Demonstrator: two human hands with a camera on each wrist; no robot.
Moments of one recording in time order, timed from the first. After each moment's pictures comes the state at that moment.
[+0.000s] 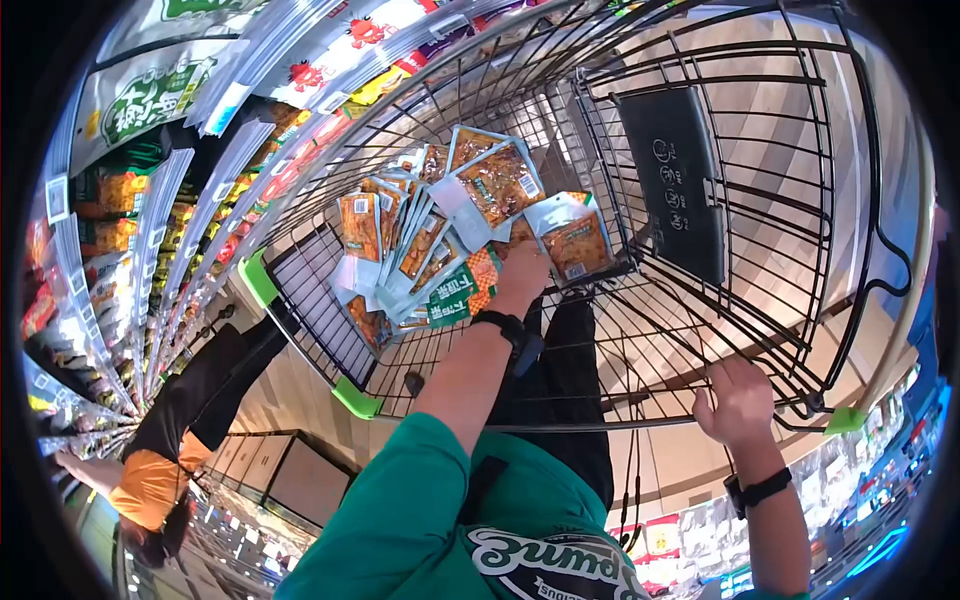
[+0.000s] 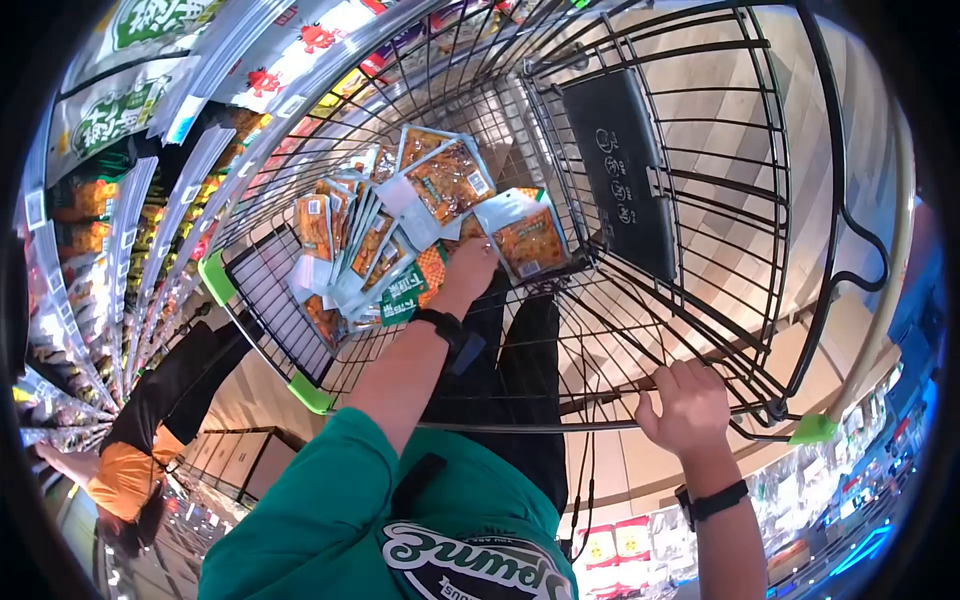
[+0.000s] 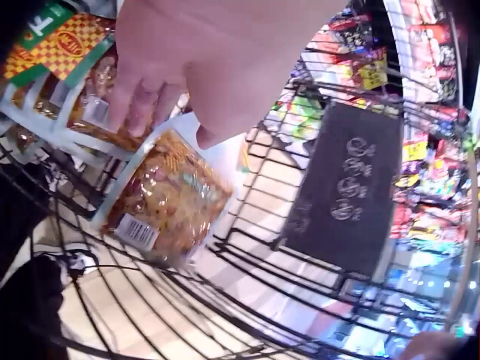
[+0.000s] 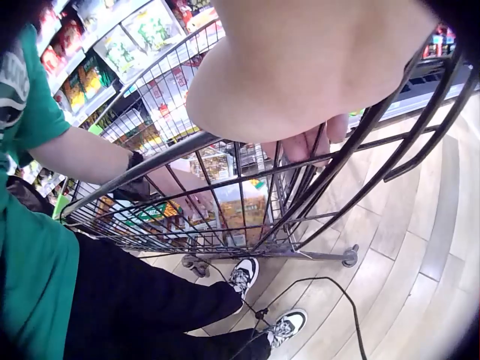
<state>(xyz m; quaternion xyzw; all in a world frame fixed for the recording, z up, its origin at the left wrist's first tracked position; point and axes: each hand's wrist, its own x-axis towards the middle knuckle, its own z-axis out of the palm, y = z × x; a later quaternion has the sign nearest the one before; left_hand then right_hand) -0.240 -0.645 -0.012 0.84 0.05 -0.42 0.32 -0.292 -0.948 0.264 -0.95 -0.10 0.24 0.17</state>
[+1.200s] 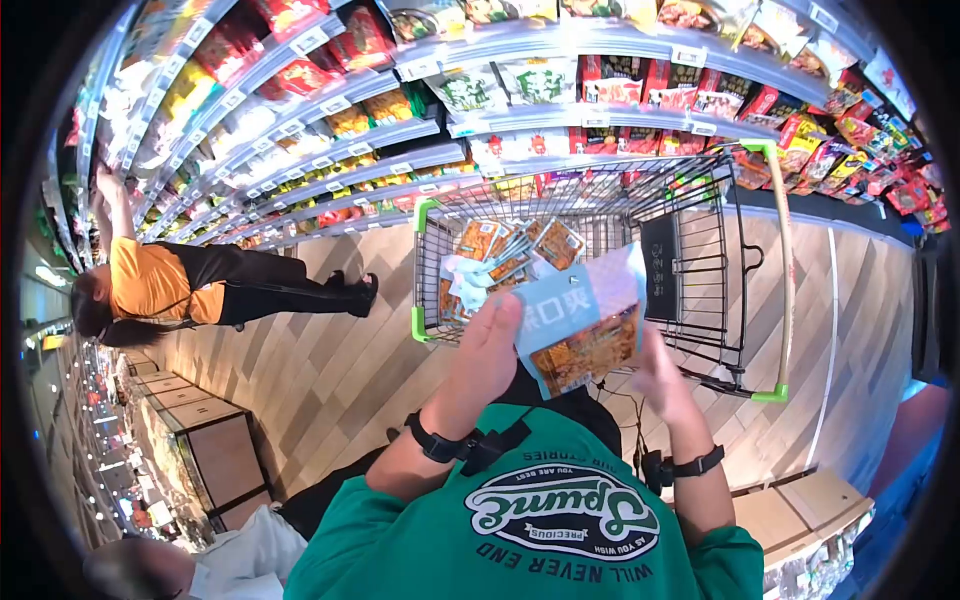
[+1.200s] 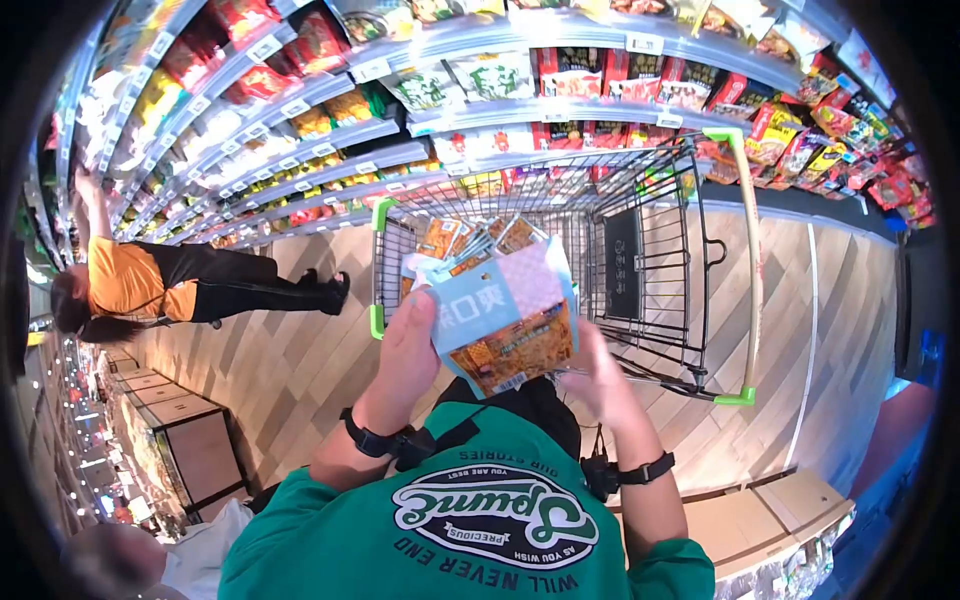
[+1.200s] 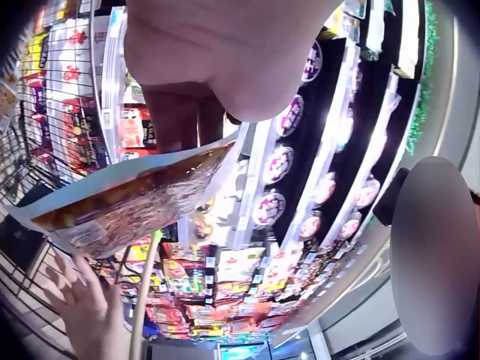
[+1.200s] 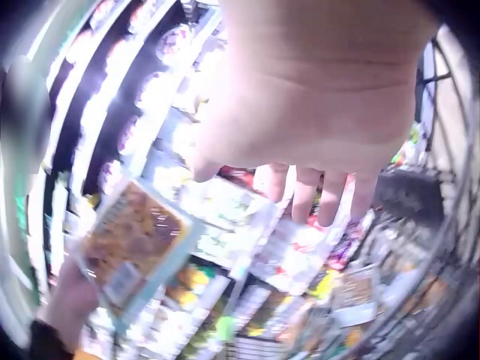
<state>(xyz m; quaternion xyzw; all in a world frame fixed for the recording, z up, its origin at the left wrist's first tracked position) -0.307 -0.617 0.474 0.56 0.10 -0.01 0.82 -0.301 -0.851 0.427 -0.62 0.00 0.22 0.75</state>
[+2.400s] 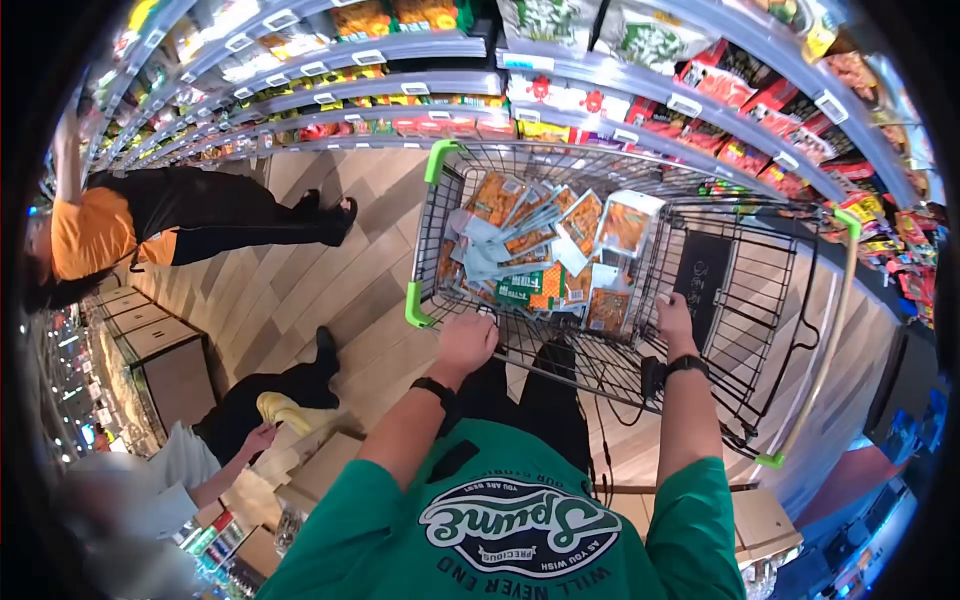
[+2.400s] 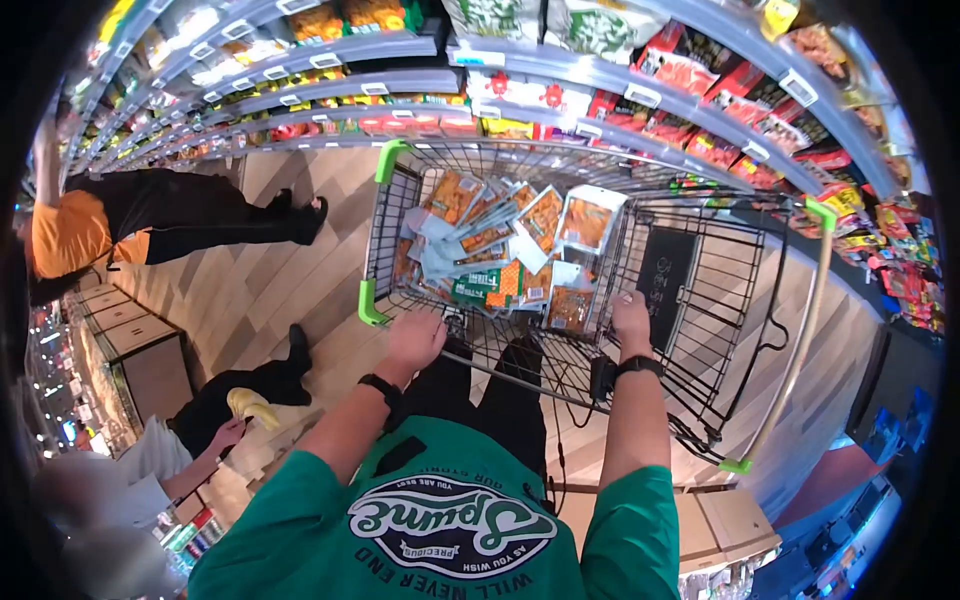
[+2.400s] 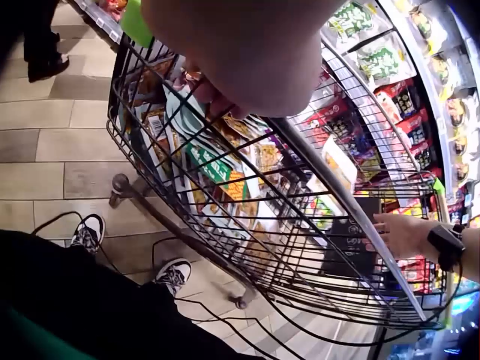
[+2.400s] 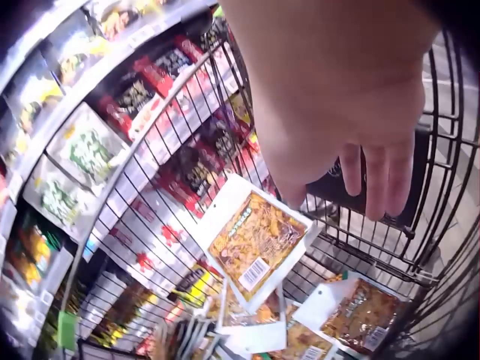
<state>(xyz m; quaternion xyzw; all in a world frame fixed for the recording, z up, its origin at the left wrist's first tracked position) -0.371 -0.484 0.203 0.97 0.08 -0.10 0.20 -0.176 -0.853 0.126 -0.87 0.26 0.31 0.28</state>
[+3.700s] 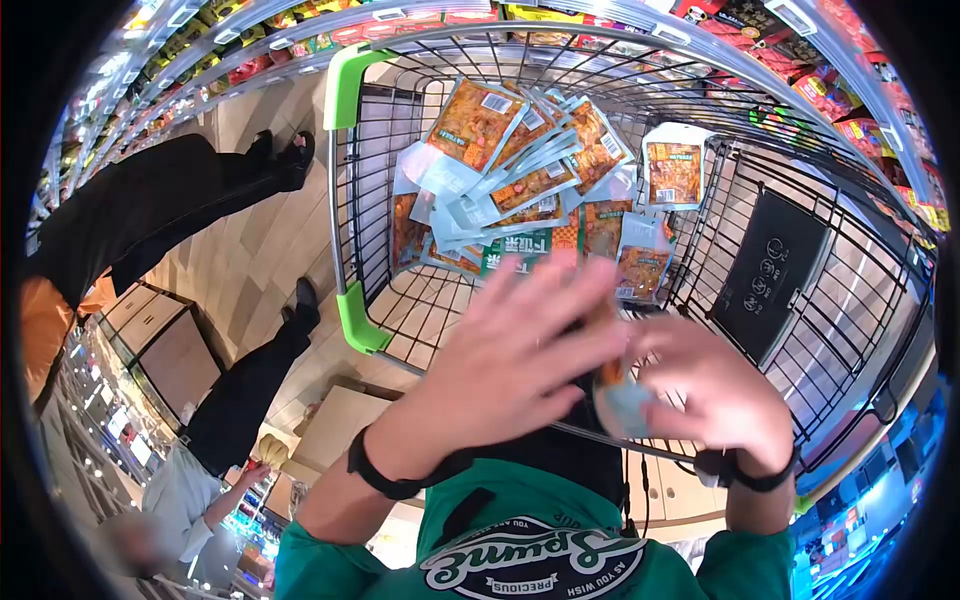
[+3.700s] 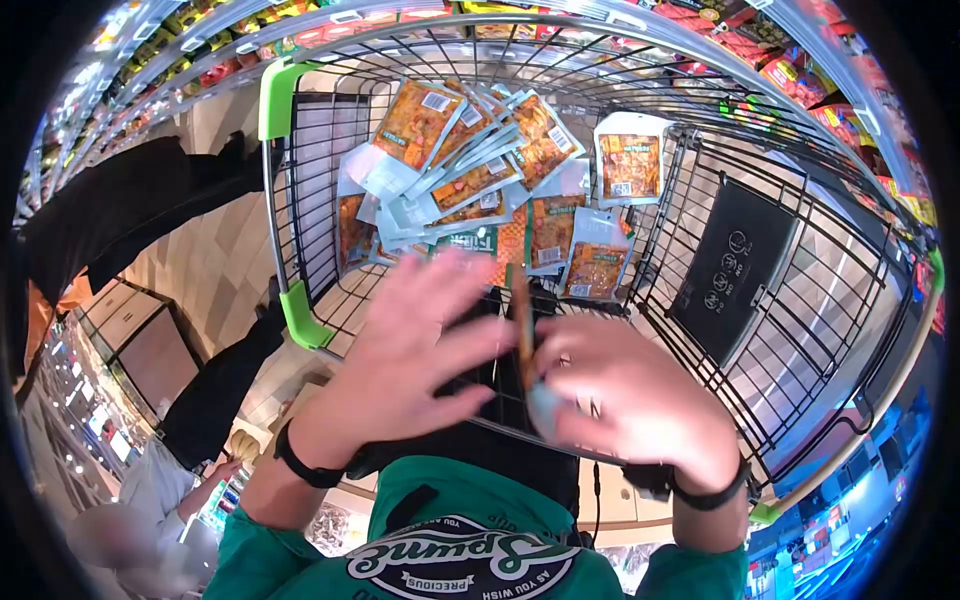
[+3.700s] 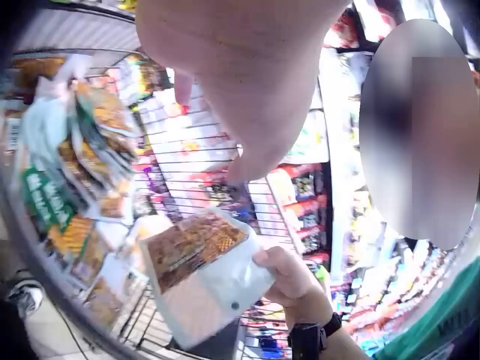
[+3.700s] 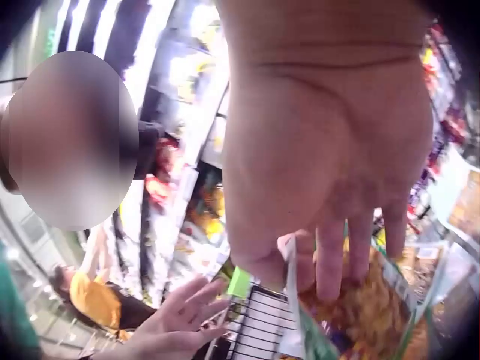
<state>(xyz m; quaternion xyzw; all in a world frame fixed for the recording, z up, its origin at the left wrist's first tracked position) -0.235 -0.497 0.274 0.89 -0.08 -0.14 0.44 -0.130 -0.725 0.264 -0.64 -0.41 0.47 0.45</state>
